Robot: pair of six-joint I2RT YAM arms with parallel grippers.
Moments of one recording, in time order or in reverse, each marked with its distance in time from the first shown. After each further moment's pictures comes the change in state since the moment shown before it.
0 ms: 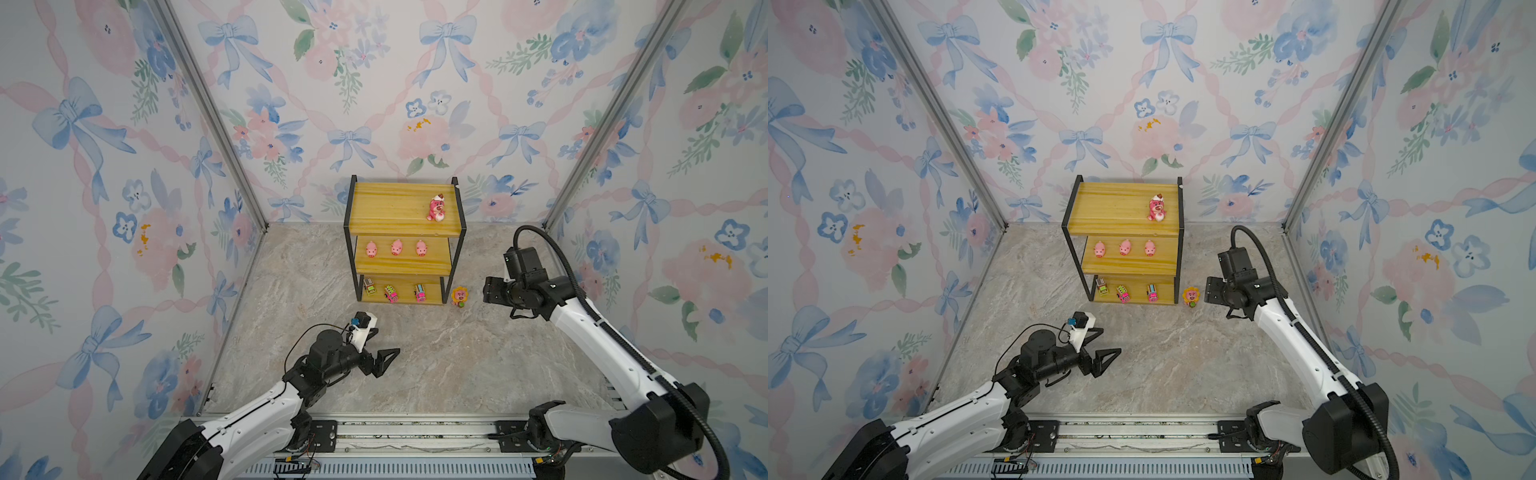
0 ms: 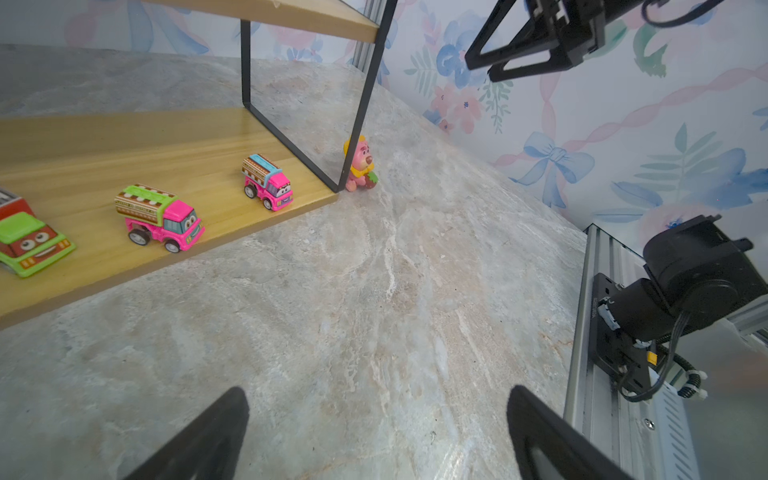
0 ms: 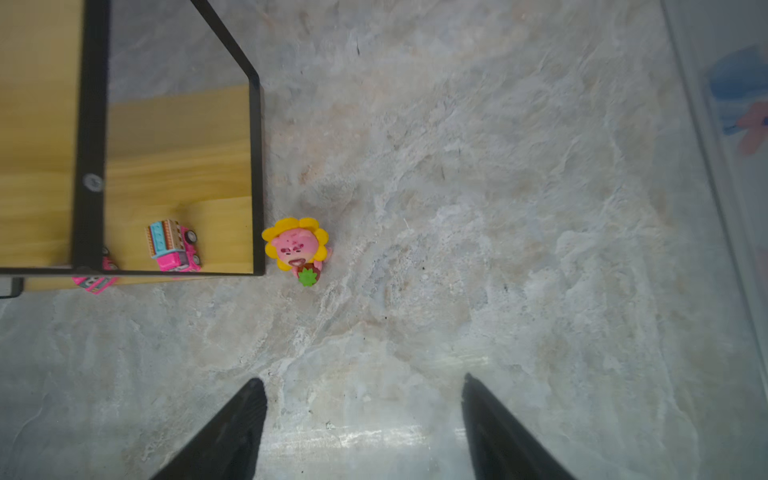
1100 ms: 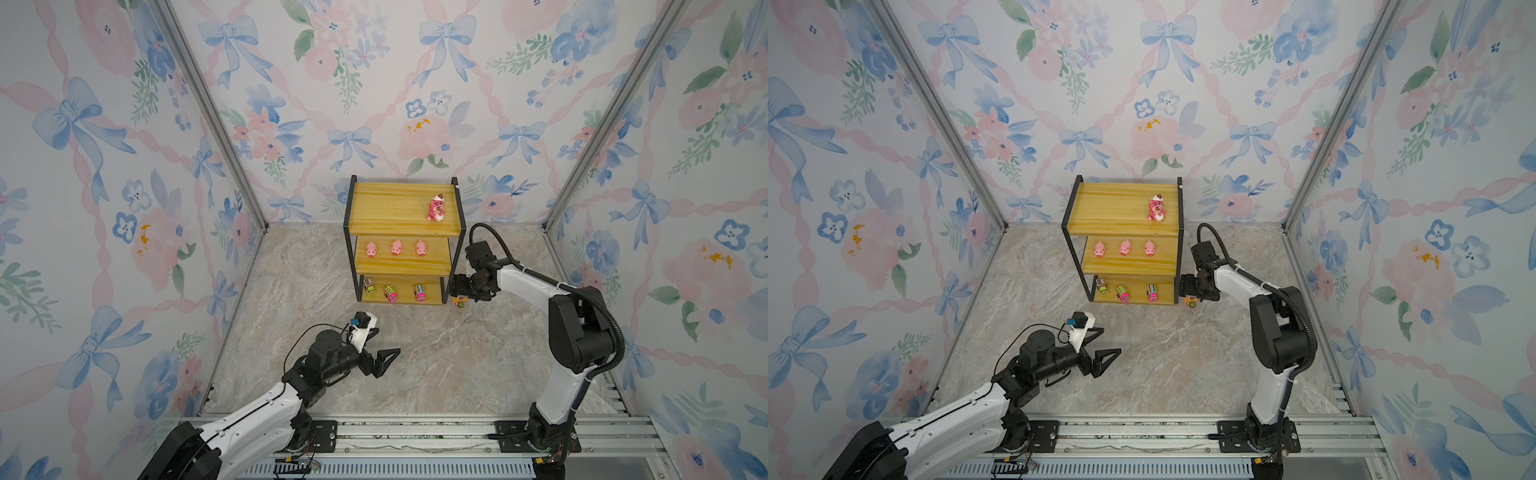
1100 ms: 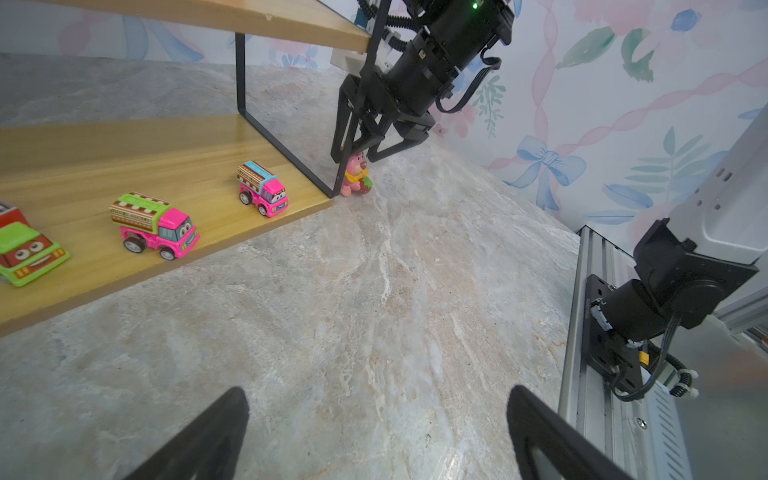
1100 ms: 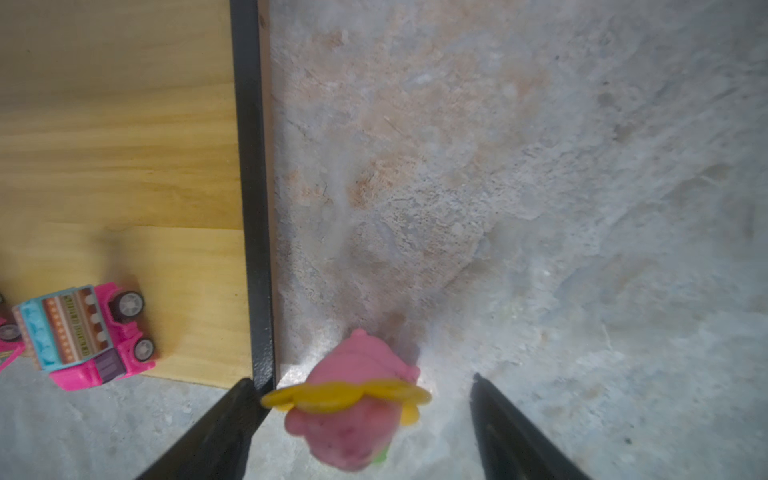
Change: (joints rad) left arm 0.000 -0.020 0.002 0.000 0.010 0.000; right arm -0.002 0.558 0.190 0.211 -0.188 -0.039
